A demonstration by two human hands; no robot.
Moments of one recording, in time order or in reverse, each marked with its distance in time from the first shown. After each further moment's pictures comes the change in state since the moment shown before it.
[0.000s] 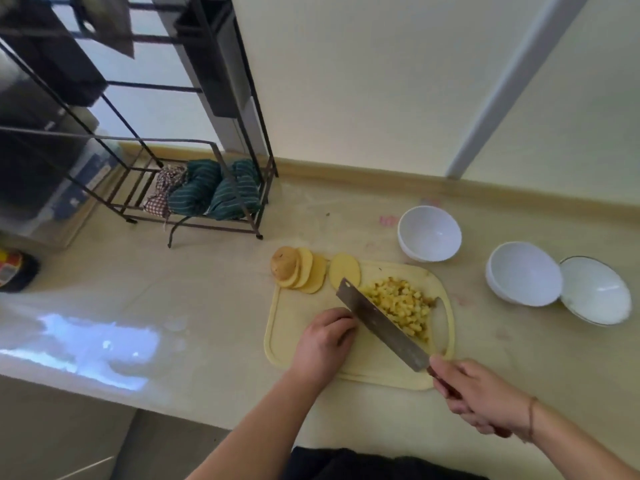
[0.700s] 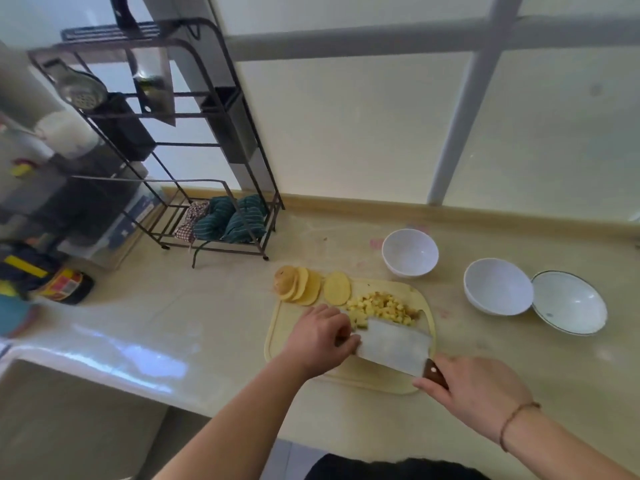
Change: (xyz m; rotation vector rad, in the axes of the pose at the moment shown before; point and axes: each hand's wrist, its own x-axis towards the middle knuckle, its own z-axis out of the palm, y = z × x) left_hand 0.034 0.052 -0.037 0.247 -0.228 0.039; right_hand -0.037 0.008 -0.018 -1.167 0.461 -0.358
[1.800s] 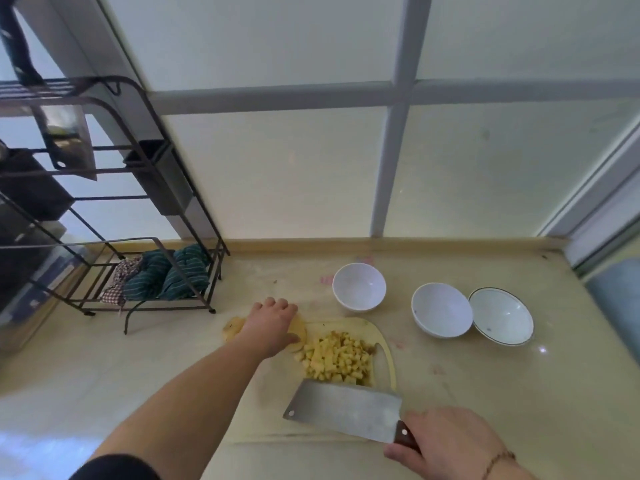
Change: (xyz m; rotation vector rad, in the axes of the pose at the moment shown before) left_hand 0.114 -0.042 -0.019 0.519 -0.594 -0.116; right_hand -0.022 -0.011 -0.019 0.164 -0.130 0.089
